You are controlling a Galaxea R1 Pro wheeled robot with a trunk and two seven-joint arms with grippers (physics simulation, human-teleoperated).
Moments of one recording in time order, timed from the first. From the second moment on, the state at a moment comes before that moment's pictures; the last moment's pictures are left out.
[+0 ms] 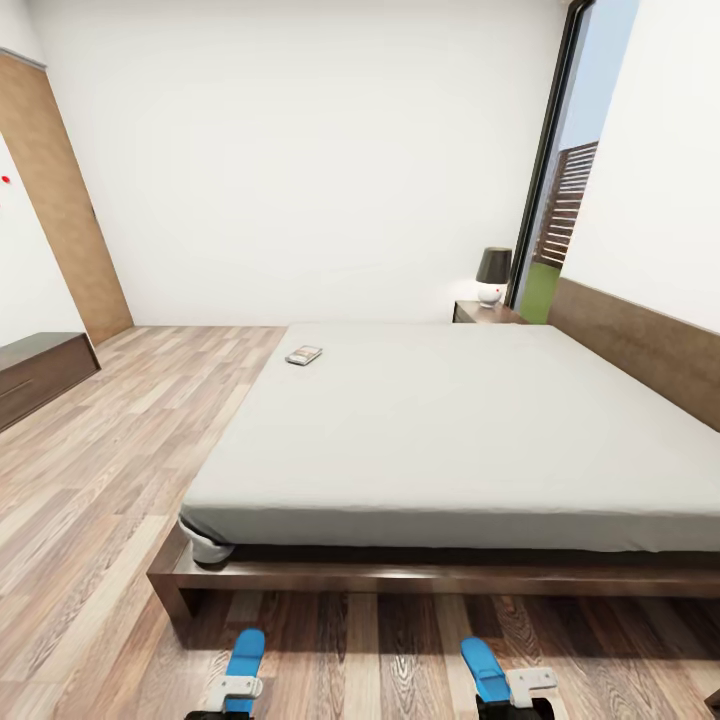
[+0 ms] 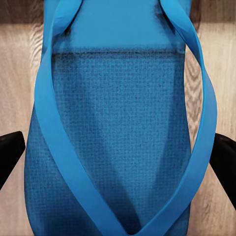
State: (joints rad) left arm -0.42 0.04 -0.33 -0.21 0.31 0.08 0.02; right arm -0.22 -0.03 -0.01 -0.57 0.07 0.03 -0.02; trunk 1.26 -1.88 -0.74
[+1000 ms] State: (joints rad) left arm -0.42 0.04 -0.33 -0.21 0.31 0.05 0.02; right arm -0.23 -0.03 -0.02 -0.57 0.07 0.03 -0.02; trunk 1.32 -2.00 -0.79
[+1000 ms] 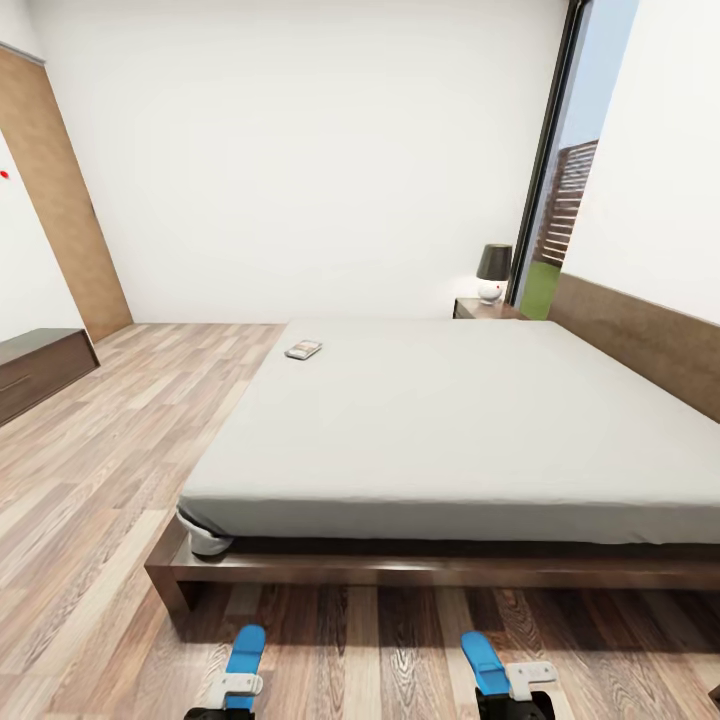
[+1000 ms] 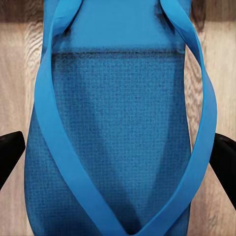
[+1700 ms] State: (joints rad) left arm -0.42 0.04 -0.33 -0.21 0.31 0.05 0.02; right arm -0.23 -0.03 -0.02 -0.57 0.06 0.03 -0.02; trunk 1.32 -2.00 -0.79
